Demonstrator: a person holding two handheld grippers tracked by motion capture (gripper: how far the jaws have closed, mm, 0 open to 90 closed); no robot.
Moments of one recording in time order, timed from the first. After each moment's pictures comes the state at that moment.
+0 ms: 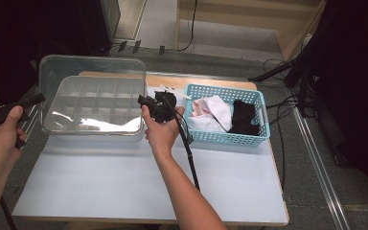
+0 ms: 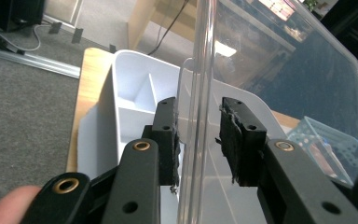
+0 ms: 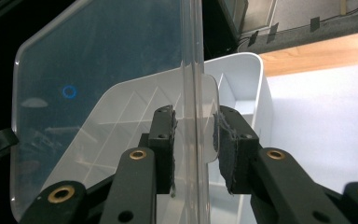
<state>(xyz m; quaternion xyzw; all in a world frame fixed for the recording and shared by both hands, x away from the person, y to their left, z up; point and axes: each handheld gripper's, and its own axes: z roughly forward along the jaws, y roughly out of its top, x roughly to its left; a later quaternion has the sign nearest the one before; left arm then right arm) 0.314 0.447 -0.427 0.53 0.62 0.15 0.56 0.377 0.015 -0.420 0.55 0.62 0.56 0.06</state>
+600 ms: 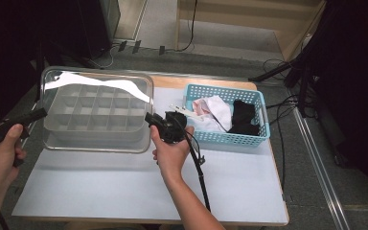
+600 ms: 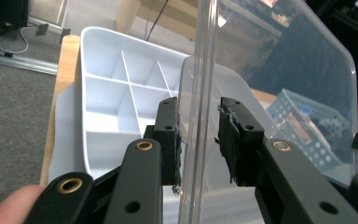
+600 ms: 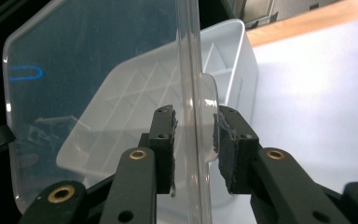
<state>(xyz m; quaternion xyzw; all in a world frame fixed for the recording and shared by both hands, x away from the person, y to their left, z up) 0.261 0.420 -0.429 0.56 0.60 0.15 0.55 0.324 -0.016 -0.434 0.56 0.62 0.56 0.05</state>
